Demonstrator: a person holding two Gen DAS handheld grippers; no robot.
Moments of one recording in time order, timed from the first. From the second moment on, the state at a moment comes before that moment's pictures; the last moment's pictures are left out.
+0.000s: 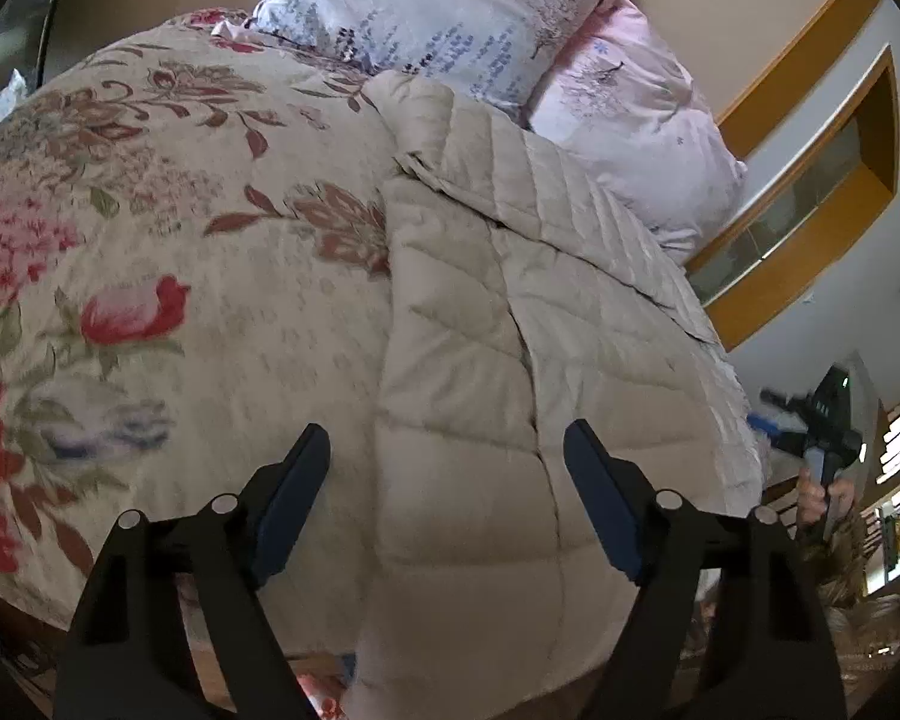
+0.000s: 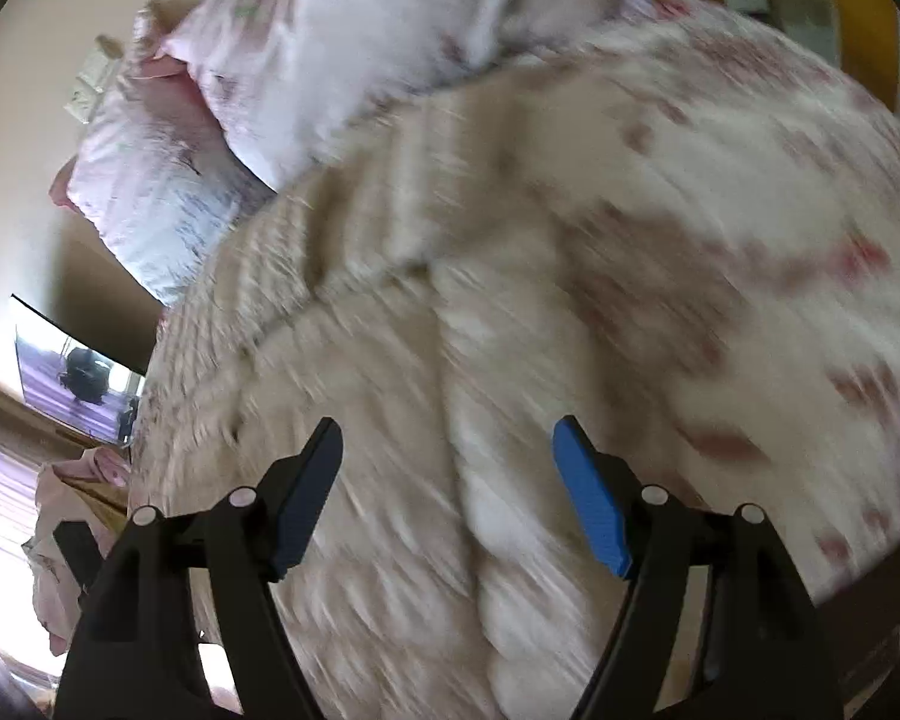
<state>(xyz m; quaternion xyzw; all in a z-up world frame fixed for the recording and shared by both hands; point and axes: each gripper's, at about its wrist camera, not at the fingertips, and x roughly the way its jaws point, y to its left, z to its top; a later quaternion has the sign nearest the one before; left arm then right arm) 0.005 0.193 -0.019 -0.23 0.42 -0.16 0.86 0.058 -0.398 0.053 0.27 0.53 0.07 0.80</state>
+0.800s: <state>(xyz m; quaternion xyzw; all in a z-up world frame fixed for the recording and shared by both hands) -0.056 0.184 -0.049 -0.26 0.46 -0.22 0.82 -0.040 -0.429 -0.038 0.36 0.58 0.20 0.70</state>
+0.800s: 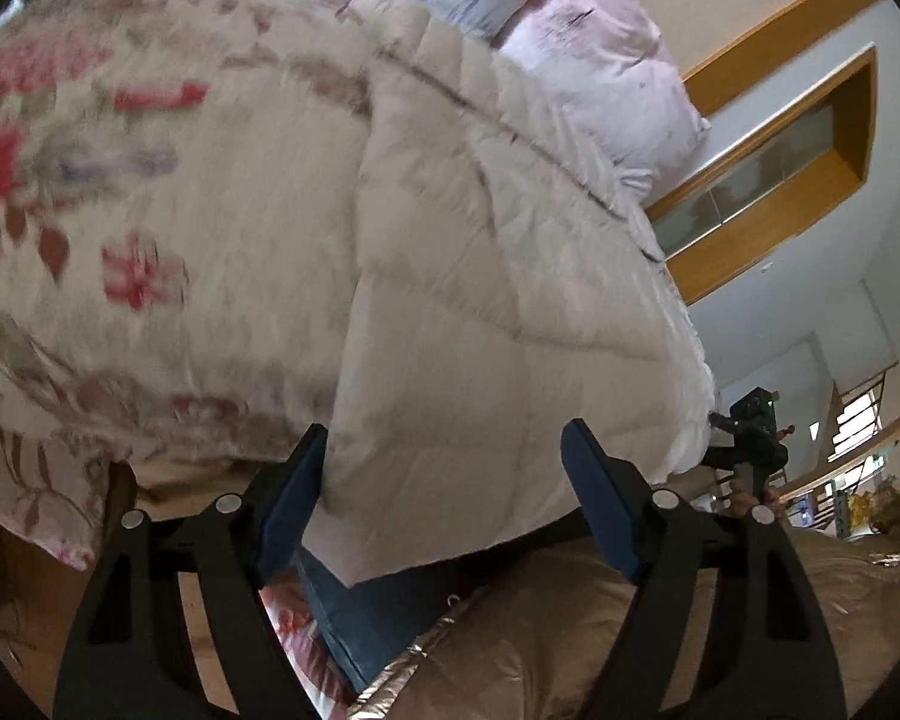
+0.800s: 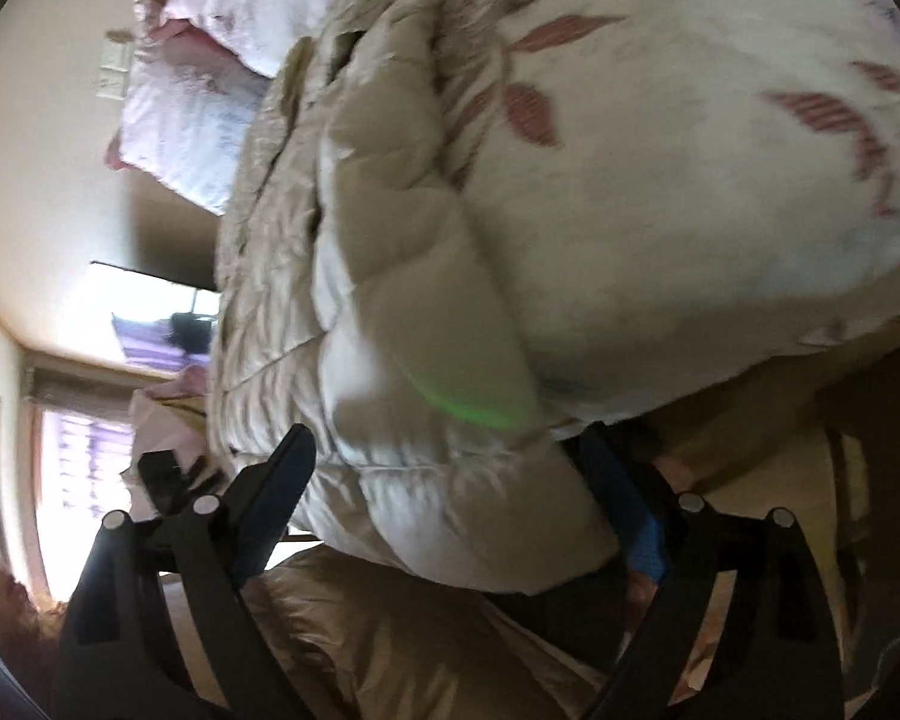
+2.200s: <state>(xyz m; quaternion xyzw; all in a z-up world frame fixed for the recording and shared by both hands) 0.064 0.187 0.071 -0.27 0.29 -0.15 0.91 0.052 -0.303 0.155 -0.01 0.24 0.04 0.97</state>
